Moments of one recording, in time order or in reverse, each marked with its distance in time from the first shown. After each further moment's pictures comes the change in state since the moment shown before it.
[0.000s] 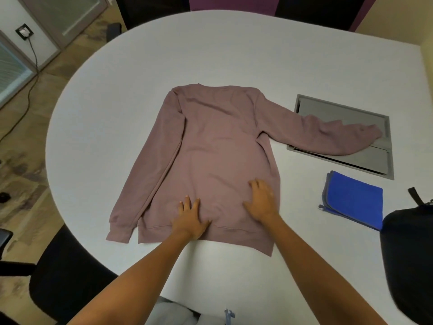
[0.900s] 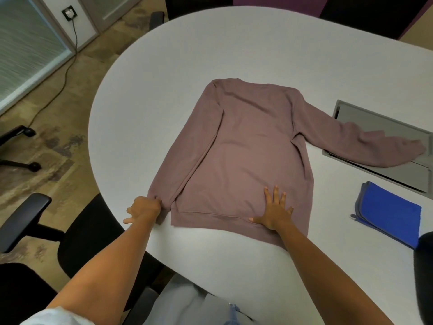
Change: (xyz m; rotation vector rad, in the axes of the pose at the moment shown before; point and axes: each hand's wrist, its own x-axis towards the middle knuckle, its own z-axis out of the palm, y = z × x) left_hand -0.010 -0.175 -0.061 -0.583 0.401 -0.842; right_hand -0.015 -0.040 0.046 -0.206 -0.380 0.144
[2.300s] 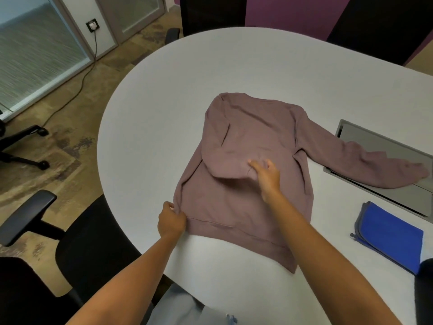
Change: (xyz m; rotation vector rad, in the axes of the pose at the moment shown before) left_hand -0.071 -0.002 0.042 -0.299 -0.091 0.309; right_hand 0.001 -0.087 -0.112 1.405 0.433 -0.185
